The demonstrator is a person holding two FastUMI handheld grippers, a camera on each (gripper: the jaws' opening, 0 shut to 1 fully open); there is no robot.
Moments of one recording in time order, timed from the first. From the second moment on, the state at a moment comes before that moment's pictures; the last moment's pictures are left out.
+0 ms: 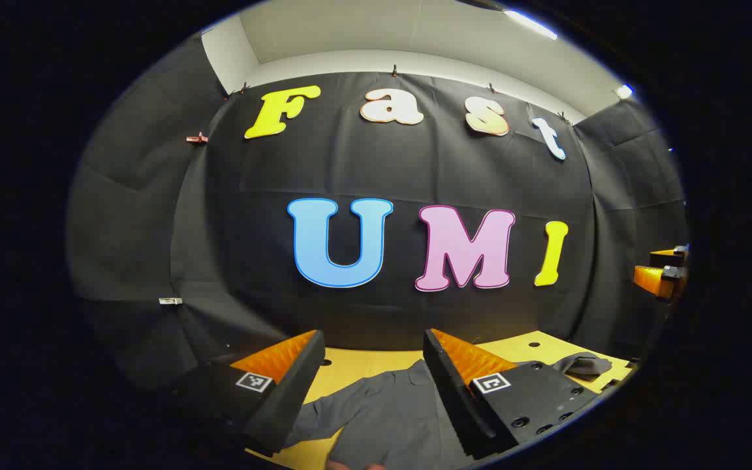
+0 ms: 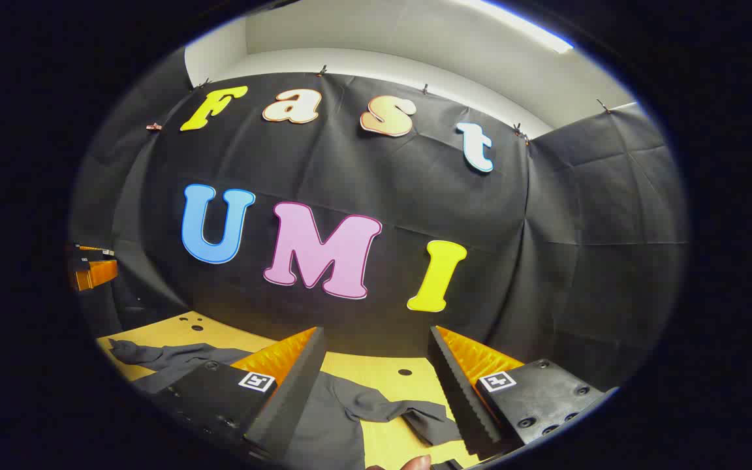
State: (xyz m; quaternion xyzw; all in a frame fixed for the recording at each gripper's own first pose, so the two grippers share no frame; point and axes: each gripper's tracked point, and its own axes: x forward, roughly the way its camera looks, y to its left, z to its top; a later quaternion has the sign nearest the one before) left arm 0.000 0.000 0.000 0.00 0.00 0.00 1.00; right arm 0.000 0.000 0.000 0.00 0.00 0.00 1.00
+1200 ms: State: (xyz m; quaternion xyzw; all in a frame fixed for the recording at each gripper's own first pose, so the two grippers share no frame) left arm 0.024 -0.079 -0.015 0.01 0.02 -0.02 1.00; right arm 0.031 -0.082 -0.091 0.00 0.08 -0.01 1.00
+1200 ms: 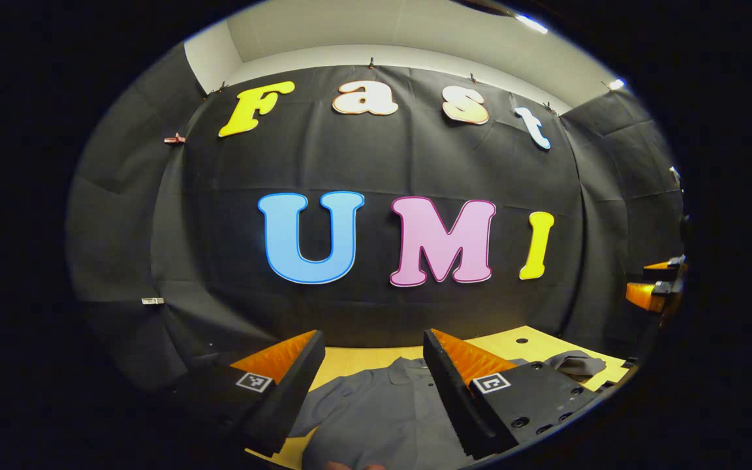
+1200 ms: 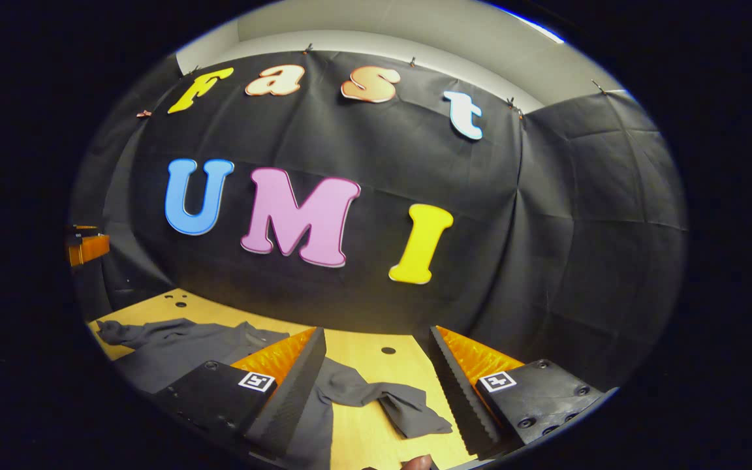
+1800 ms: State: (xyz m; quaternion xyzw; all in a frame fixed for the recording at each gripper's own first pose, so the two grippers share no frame) left arm 0.048 -0.157 -0.022 0.03 0.05 0.04 1.00; right arm 0.079 -0.162 -0.305 0.03 0.25 0.06 0.97
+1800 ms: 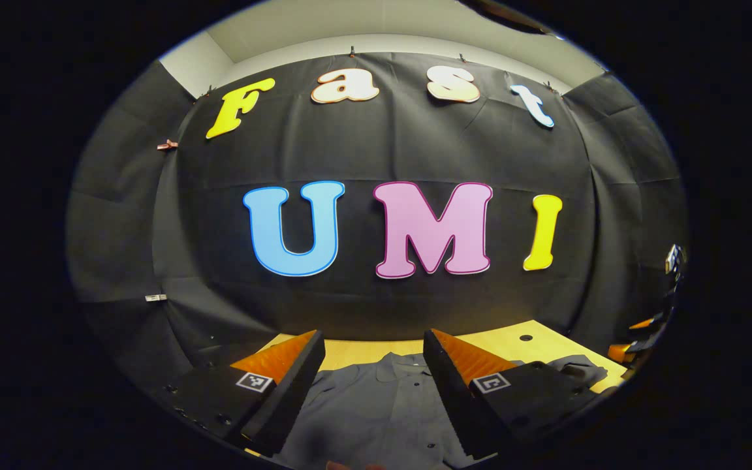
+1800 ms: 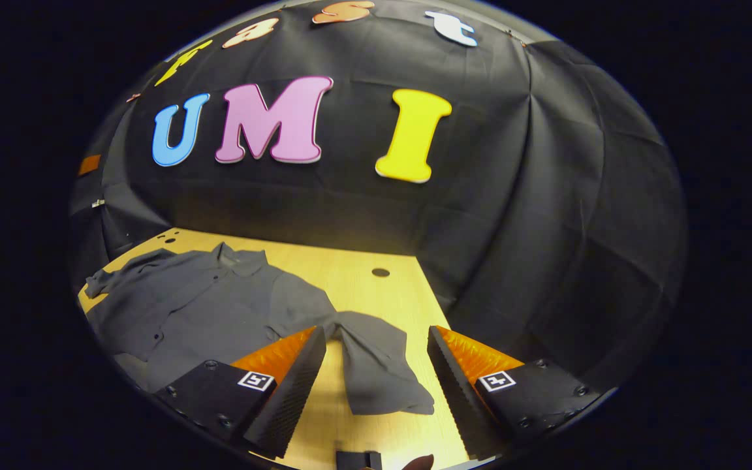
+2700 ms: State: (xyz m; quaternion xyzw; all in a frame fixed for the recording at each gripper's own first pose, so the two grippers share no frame) left arm 0.036 -0.135 -0.020 0.06 0.07 0.12 0.99; right arm 0.094 -0.175 -0.475 0.08 0.41 0.05 0.91
